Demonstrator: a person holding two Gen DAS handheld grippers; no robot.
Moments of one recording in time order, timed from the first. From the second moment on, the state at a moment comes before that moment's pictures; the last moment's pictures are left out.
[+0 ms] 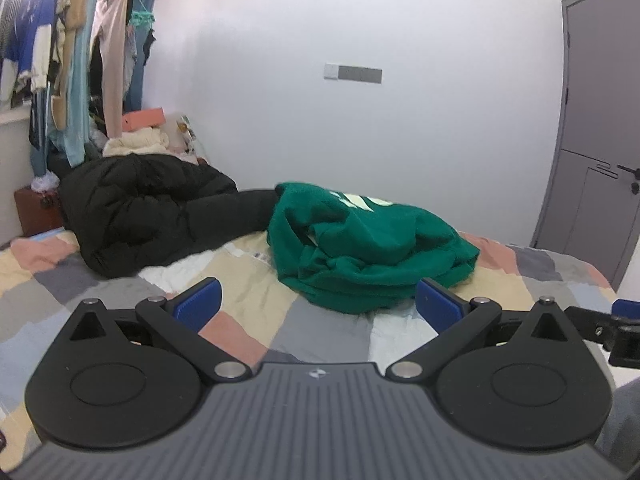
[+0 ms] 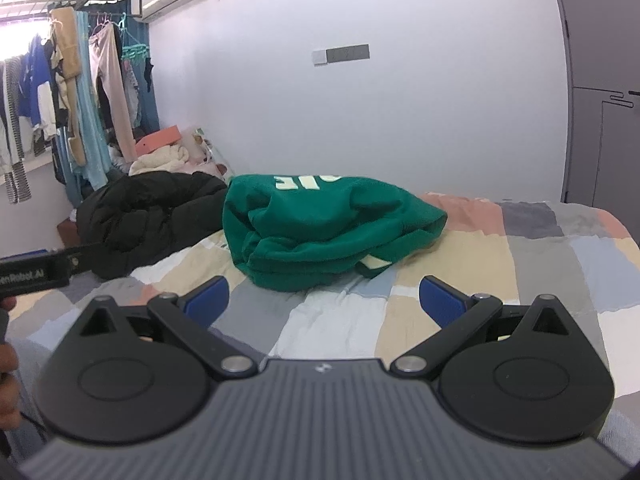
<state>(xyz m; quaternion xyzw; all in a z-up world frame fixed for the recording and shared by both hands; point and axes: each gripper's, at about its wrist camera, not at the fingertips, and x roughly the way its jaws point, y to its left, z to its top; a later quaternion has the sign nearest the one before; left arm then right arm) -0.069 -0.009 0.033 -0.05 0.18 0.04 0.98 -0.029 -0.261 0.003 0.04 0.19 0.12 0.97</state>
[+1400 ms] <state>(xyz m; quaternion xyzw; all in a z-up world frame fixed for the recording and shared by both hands) 0.179 0.053 -0.013 -0.07 0.23 0.00 0.97 0.145 -0.233 -0.023 0.10 0.25 0.10 0.96</state>
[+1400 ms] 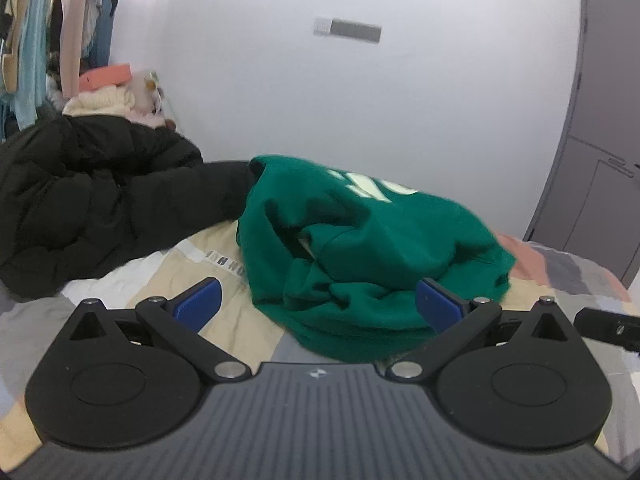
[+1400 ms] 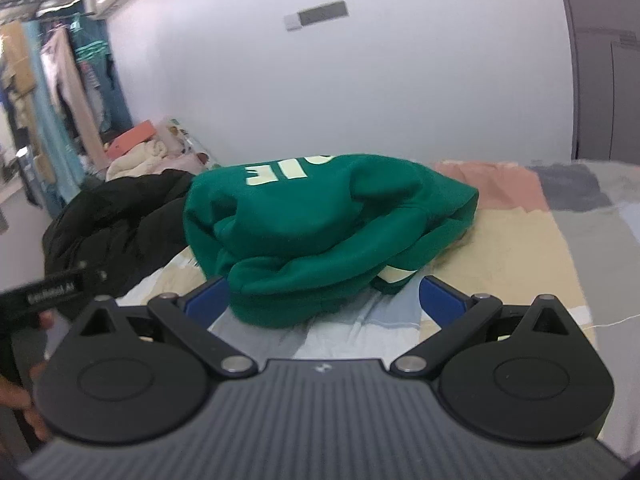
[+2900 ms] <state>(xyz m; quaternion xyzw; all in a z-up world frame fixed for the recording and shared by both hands) 0.293 0.053 -0.085 -0.26 0.11 -0.22 0.93 0.248 -0.254 -0.095 0.11 0.18 0.08 0.98</state>
